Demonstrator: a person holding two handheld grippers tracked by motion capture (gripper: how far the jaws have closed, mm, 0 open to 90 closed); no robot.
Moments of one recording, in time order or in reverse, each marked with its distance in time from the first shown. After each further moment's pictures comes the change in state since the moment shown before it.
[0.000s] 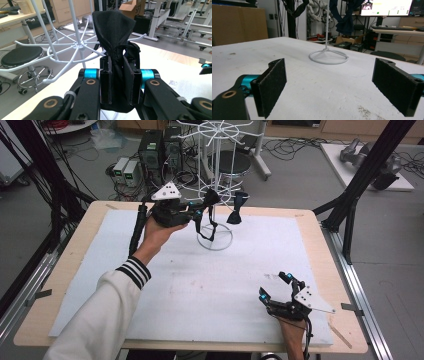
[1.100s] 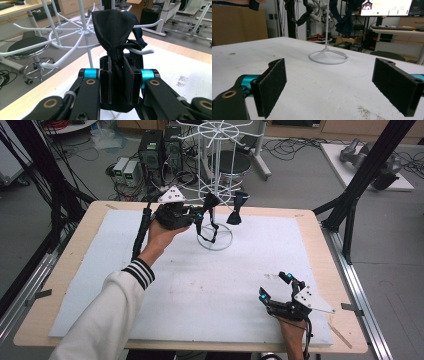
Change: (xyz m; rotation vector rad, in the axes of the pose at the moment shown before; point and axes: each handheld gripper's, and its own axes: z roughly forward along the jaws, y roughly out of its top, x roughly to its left) left arm 0.002 -0.014 0.015 0.055 0.052 -0.019; right arm 0.001 0.000 0.000 0.005 -0.002 0.006
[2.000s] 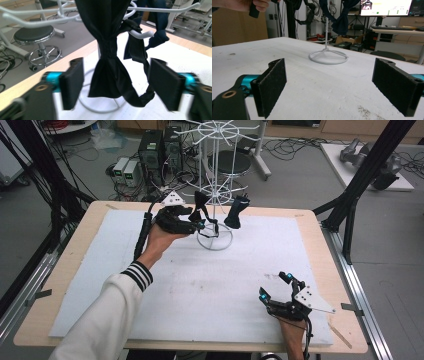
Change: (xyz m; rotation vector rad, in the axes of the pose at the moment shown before) left arm 0.006 -0.018 0.005 0.059 0.053 -0.064; right arm -0.001 0.000 0.000 -0.004 0.001 -0.002
